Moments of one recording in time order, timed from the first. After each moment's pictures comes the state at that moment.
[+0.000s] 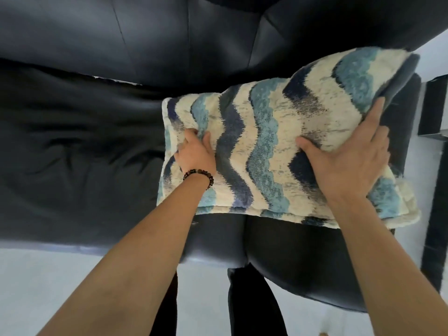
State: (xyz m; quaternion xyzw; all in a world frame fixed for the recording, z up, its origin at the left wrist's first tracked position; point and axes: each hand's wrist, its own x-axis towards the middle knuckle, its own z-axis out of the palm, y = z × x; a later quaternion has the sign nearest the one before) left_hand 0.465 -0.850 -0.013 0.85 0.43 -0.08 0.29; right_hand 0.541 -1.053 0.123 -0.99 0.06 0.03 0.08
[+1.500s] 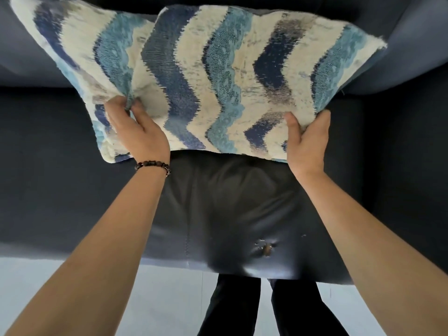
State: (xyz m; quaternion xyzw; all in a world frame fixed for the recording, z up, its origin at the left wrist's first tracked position) left_hand 0.400 -0.523 -0.008 0.79 0.39 0.29 0.38; right_hand 0.473 -0.797 -0.030 -0.89 0.07 0.06 0.45
